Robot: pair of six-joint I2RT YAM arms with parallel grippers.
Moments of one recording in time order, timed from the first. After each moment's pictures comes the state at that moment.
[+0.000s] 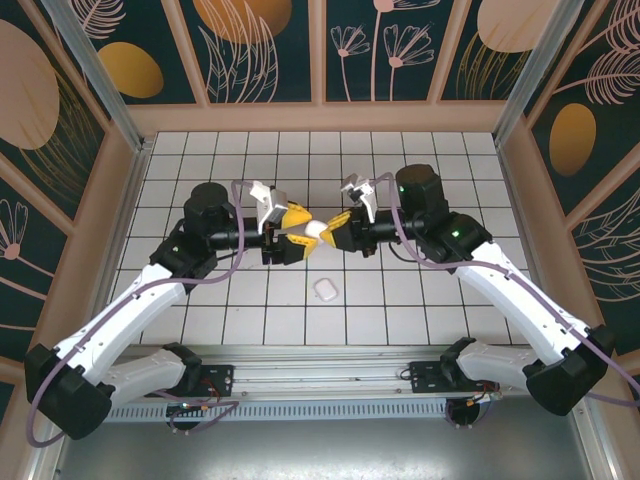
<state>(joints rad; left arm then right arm) -0.57 1.07 0.93 -0.06 0.83 -0.01 0.65 1.15 1.16 -0.46 -0.78 0.08</state>
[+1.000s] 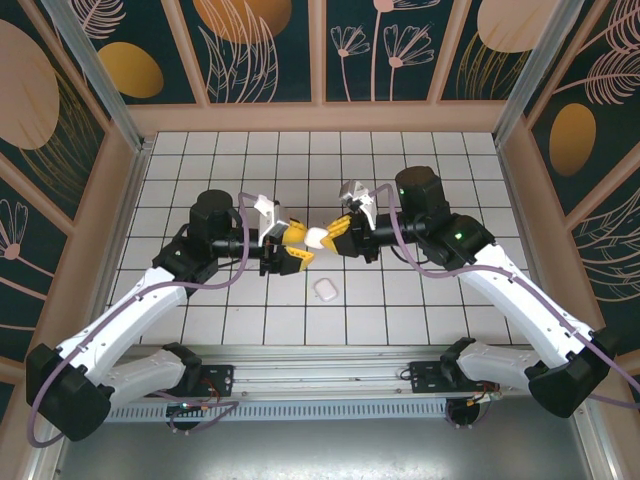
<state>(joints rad) -0.57 1.08 0.88 -0.10 0.94 0.07 0.68 1.14 1.18 -0.52 -0.79 -0.08</state>
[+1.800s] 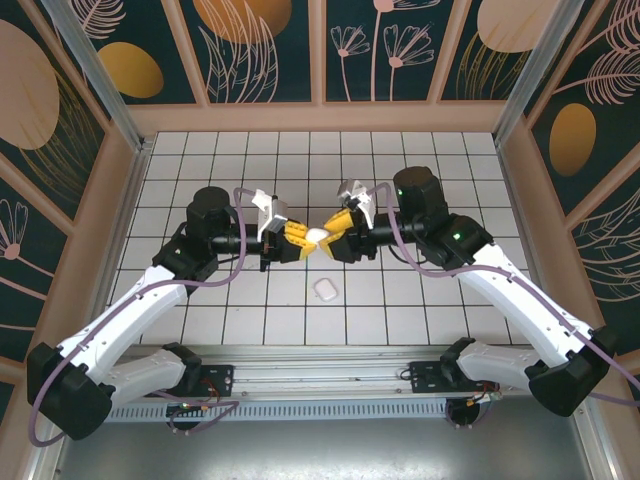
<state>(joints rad) -0.56 1.08 0.89 -0.04 0.94 0.02 0.69 1.14 1.18 -0.49 -0.74 -0.02</state>
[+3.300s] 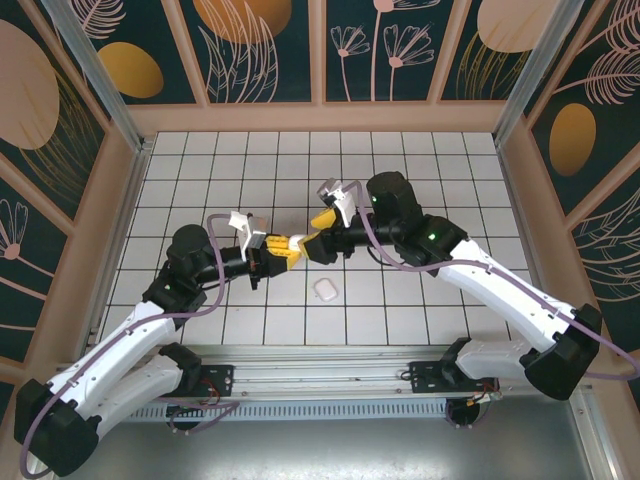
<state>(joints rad) -0.56 0.85 0.58 0.19 0.78 -0.19 0.80 1.23 1.18 -0.39 -0.53 0.14</state>
